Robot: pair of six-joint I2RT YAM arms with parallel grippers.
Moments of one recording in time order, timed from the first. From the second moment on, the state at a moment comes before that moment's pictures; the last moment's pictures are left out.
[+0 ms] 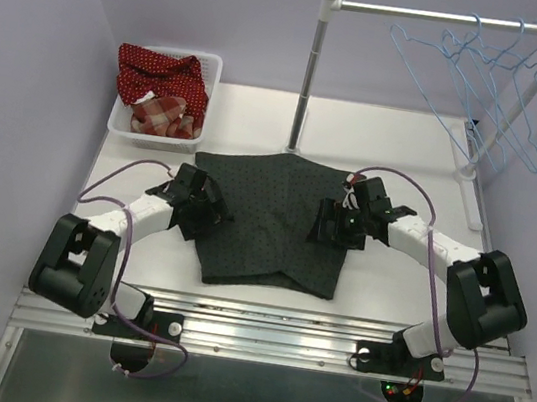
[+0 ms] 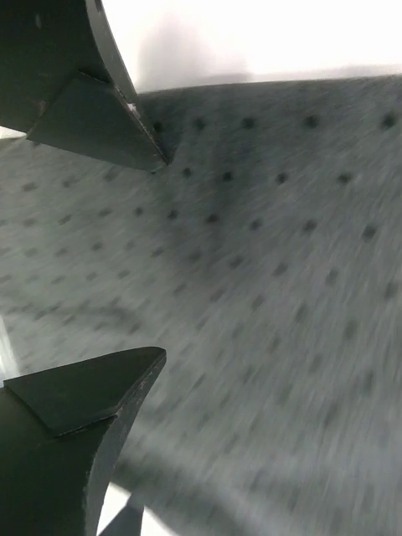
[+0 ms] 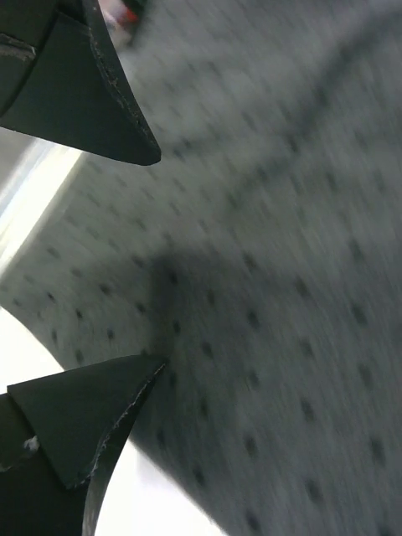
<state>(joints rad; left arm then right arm) -0.33 1.30 0.64 -0.32 0.11 -0.87 0.44 1.46 0.84 -0.38 -0.37 0.48</state>
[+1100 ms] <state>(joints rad) -0.33 1.19 0.86 -0.37 0.00 -0.77 0.40 1.25 1.23 -0.52 0.04 0.22</state>
